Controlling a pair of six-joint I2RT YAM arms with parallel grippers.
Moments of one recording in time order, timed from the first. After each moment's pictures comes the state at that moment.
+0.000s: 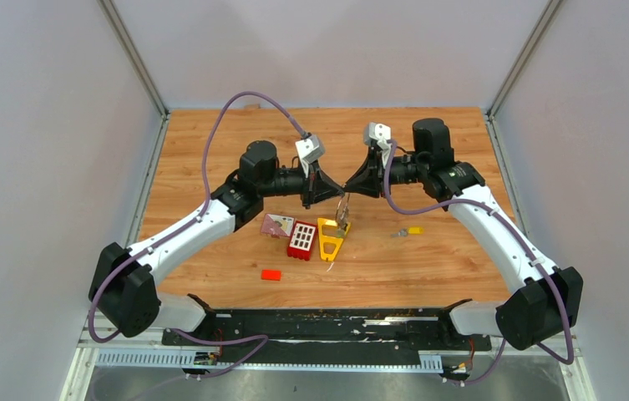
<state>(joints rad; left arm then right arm) -0.66 1.35 1.03 0.16 0.72 -0.12 0.39 1.32 1.22 -0.41 -1.03 -0.40</state>
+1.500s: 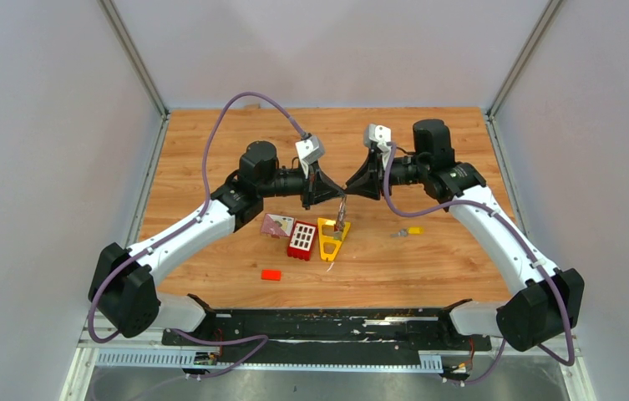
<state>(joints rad) -0.66 1.35 1.02 0.16 0.73 -0.13 0.39 1.31 1.22 -0.43 -1.02 -0.44</state>
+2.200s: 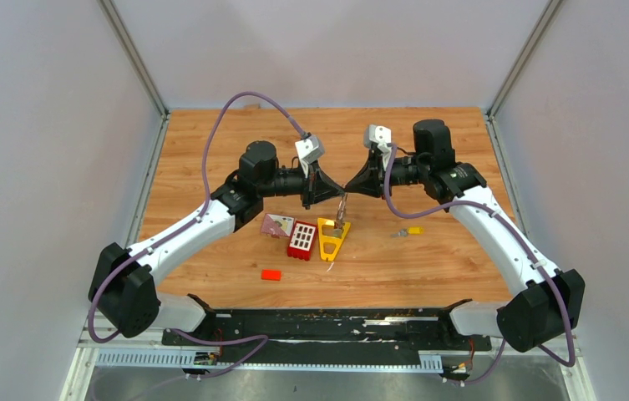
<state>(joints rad) -0.66 1.35 1.02 0.17 0.72 -0.13 0.39 1.31 1.22 -0.43 -1.02 -0.45</state>
